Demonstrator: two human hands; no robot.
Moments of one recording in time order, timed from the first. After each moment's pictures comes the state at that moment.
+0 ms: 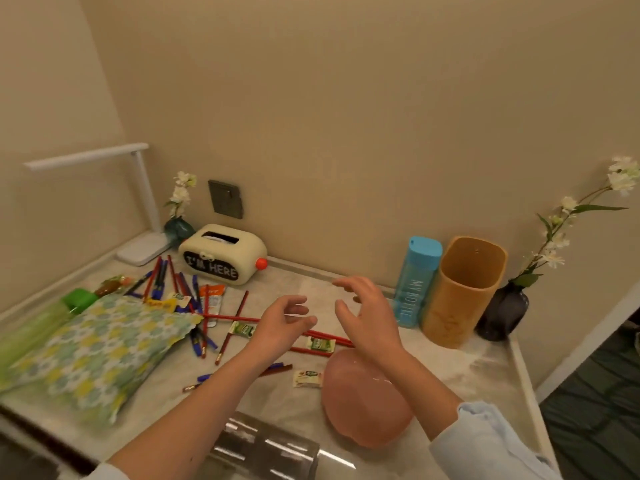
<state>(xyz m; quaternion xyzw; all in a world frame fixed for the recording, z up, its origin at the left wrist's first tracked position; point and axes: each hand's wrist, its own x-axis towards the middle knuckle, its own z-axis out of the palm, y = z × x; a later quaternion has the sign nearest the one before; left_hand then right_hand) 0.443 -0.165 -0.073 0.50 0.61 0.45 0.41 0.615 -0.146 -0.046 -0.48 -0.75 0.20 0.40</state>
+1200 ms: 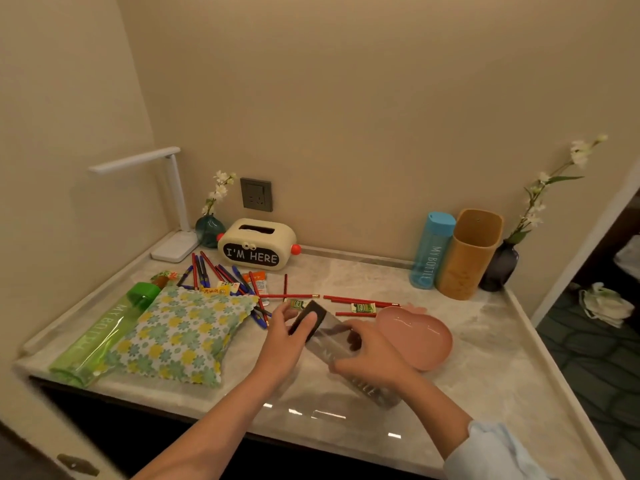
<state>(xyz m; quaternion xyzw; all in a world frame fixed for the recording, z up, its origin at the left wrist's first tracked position) 0.335 -0.279 -0.088 0.48 0.56 0.48 0.47 0.519 -0.288 -0.071 -0.58 -0.71 0.33 0.22</state>
